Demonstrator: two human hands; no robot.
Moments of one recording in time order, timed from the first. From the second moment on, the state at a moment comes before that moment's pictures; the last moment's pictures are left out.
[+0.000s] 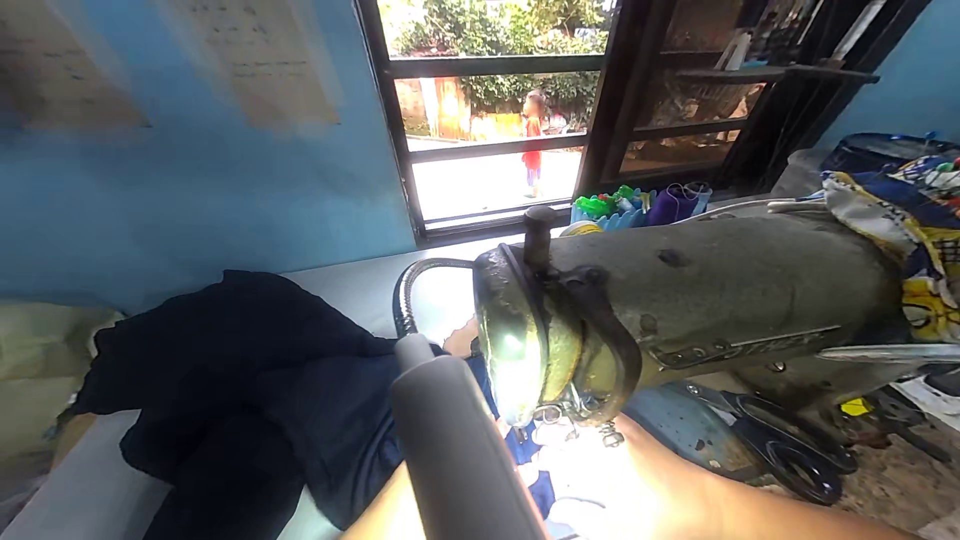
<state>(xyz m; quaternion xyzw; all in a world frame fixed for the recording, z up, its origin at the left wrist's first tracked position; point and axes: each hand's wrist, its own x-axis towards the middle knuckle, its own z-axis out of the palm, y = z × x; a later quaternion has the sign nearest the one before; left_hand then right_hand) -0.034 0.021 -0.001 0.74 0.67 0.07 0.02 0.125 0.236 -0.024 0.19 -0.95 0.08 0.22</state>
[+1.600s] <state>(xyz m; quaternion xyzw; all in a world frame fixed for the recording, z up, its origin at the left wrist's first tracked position) 0.001 0.010 0.018 0.80 0.55 0.22 0.04 0.138 0.213 -0.024 0.24 -0.94 0.06 0.24</state>
